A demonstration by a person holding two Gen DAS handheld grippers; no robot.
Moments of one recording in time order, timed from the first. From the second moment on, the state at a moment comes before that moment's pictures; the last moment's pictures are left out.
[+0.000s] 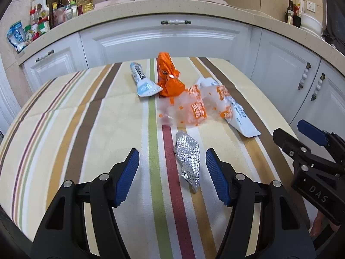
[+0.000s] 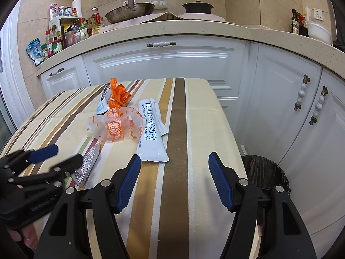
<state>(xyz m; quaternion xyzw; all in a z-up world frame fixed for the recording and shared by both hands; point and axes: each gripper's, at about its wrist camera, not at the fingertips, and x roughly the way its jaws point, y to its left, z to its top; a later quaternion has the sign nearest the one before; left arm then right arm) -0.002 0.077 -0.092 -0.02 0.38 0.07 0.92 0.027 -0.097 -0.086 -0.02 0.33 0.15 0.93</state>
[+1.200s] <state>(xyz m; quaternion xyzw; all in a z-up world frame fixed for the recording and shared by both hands) 0.001 0.156 -0.098 -0.07 0.39 0.10 0.91 0.081 -0.050 -0.102 -0.07 0.40 0.17 0.90</state>
